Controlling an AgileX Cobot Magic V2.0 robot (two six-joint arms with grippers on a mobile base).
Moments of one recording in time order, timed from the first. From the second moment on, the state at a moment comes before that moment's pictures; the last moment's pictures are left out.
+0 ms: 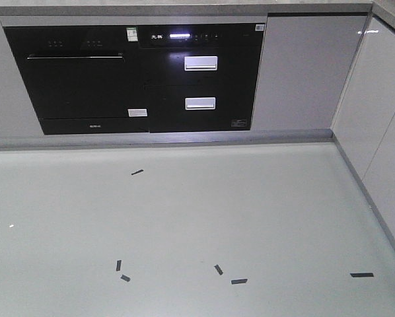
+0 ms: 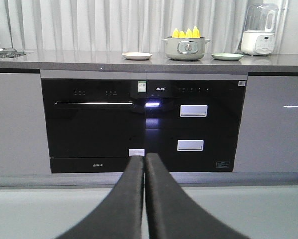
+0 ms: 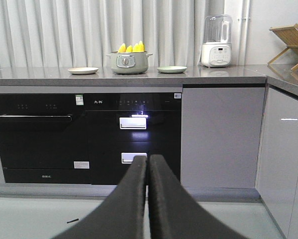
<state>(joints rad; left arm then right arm) 0.00 -0.01 0.02 -0.04 0.07 0.02 0.08 -0.01 0.03 -0.07 0.00 0.09</state>
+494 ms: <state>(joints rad) 0.00 -0.01 0.02 -0.04 0.07 0.02 0.08 -0.01 0.03 -0.07 0.00 0.09</state>
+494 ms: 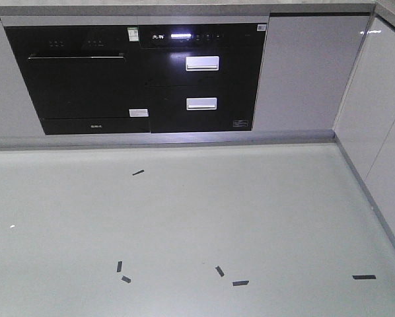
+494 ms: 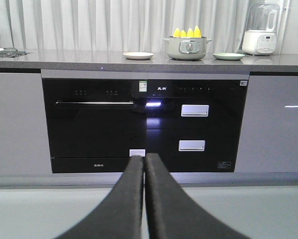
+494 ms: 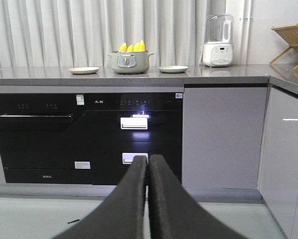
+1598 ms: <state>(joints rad) 0.00 -0.01 0.02 -0.04 0.07 0.02 0.08 -0.01 0.03 -0.07 0.00 0.09</state>
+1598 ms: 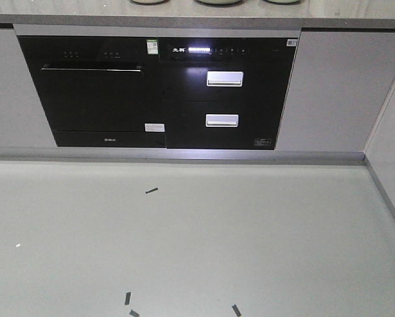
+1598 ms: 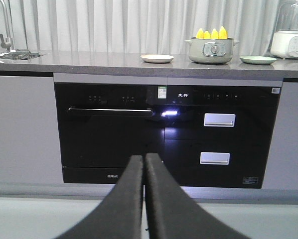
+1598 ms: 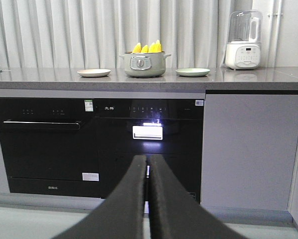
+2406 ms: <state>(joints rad) 0.00 -0.01 0.02 -0.04 0.07 0.02 0.08 -0.01 0.03 -0.07 0.00 0.09</state>
